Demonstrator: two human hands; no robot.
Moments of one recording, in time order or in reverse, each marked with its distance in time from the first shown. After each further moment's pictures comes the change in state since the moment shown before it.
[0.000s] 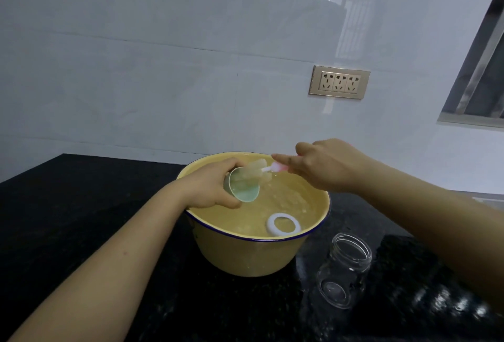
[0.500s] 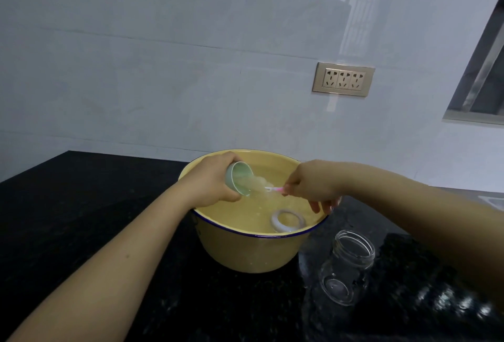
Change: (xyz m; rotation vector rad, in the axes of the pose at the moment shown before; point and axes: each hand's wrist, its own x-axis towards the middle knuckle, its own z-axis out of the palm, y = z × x) left_hand -0.004 0.002 0.004 0.117 0.194 -0.043; right_hand 0.010 -0.037 -0.028 0.648 -0.749 0.474
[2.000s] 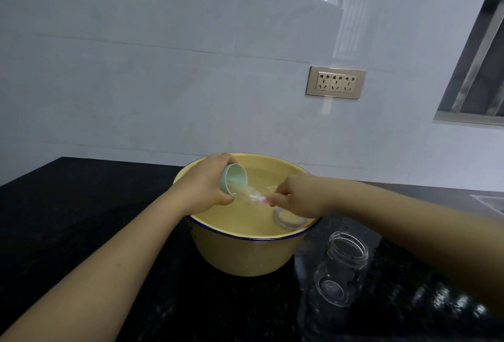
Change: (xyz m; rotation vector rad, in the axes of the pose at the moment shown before) left_hand -0.001 -0.001 0.001 0.064 0.049 0.044; right_hand -0.001 -0.004 0.021 -0.025 0.147 -0.111
